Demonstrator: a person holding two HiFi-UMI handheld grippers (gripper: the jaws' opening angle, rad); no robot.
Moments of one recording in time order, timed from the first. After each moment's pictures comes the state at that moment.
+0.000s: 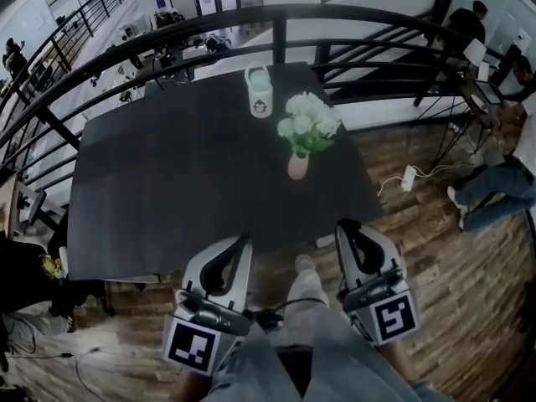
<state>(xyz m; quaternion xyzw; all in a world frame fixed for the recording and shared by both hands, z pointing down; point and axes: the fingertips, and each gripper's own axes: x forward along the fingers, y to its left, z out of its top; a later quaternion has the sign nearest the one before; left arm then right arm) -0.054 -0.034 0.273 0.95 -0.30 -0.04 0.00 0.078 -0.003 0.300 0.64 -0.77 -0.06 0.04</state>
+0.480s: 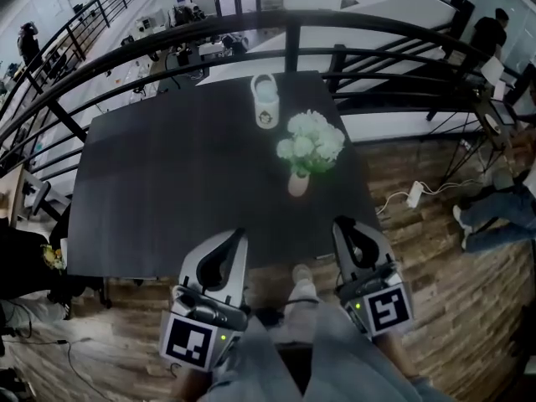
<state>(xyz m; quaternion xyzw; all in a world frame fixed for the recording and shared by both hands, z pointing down) -0.019 -0.083 0.258 0.94 -0.35 -0.05 -0.01 0.122 -0.064 0.316 0.61 -0.79 -0.03 0.07</state>
